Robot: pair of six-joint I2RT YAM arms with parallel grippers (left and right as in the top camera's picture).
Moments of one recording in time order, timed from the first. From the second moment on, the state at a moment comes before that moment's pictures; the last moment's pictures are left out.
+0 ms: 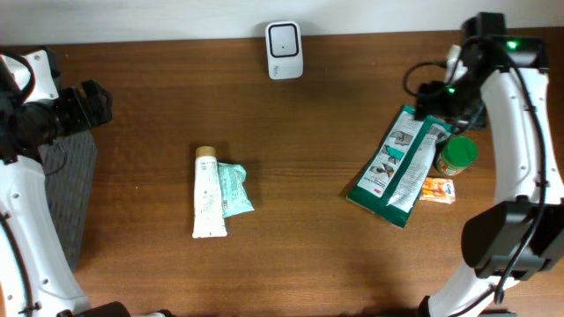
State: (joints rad) left arm 0.39 1.54 1.73 -1.06 0.29 0.03; right arm -0.10 1.91 1.95 -1.43 -0.07 0.10
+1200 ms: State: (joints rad) left arm 0.39 1.54 1.73 -1.06 0.29 0.03; right arm 0.52 2.10 1.65 -0.91 -0.37 0.29
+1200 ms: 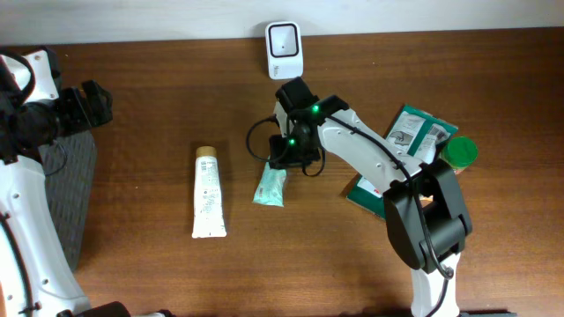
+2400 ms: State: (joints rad) left arm 0.39 1.54 1.73 -1.06 0.29 0.03; right arm 0.28 2.24 1.83 -1.29 -0.55 0.04
